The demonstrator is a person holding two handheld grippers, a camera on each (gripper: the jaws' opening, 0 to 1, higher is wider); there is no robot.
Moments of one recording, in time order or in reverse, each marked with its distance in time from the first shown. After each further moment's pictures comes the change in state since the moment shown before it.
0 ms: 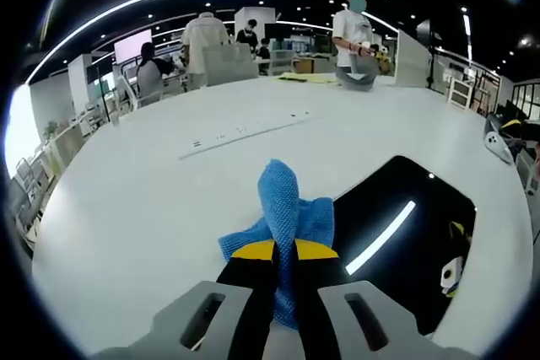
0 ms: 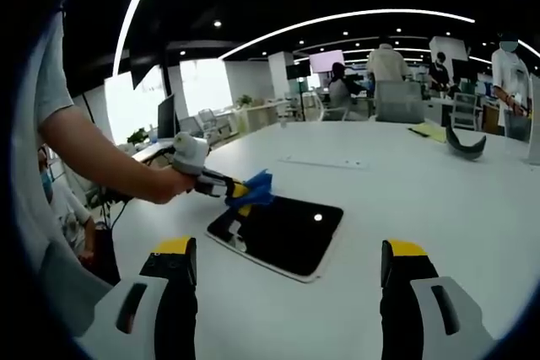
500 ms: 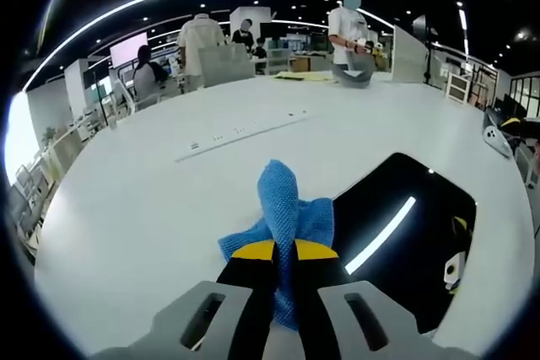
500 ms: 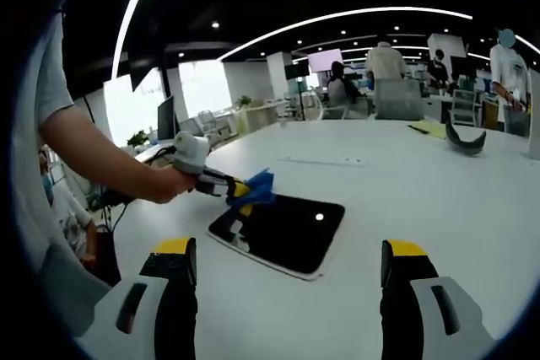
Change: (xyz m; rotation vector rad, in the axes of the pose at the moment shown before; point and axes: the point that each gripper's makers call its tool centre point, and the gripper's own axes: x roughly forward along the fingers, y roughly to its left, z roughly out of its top) left arm 0.003 0.001 0.002 0.019 0.006 -0.005; right arm 0.002 0.001 -0.001 0.017 -0.007 0.003
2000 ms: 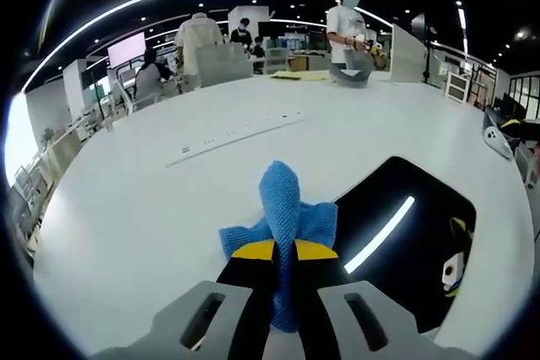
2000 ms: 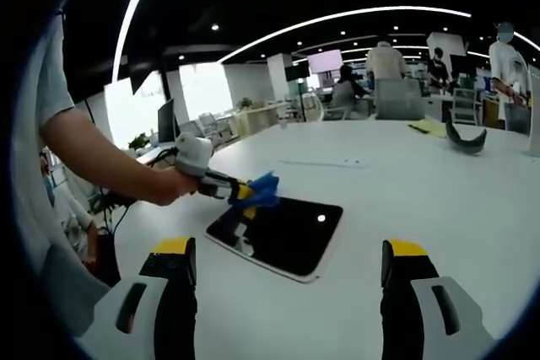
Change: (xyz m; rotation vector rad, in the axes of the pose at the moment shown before) left arm 0.010 -0.012 0.007 0.004 0.005 -0.004; right arm 0.001 -0.008 0.001 0.009 -0.010 0.010
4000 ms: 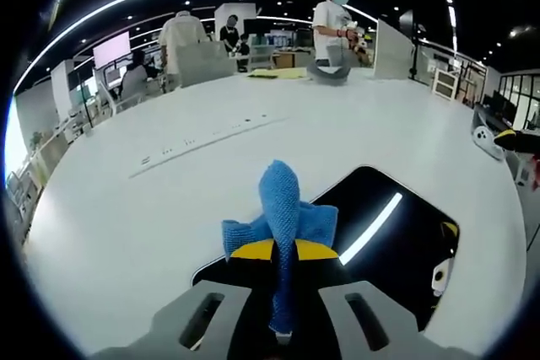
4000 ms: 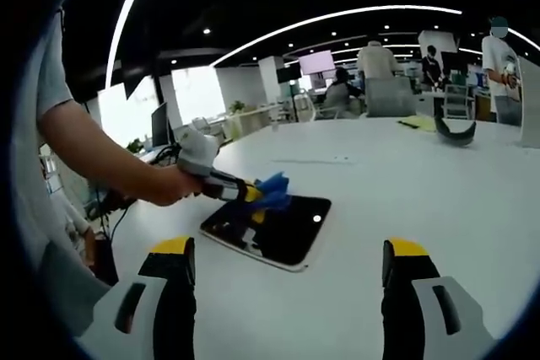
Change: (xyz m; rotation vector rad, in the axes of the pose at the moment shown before) left arm 0.020 -0.055 0.015 0.007 0.020 -0.070; right arm -0.013 -0.011 -0.013 0.030 -0.011 -0.033
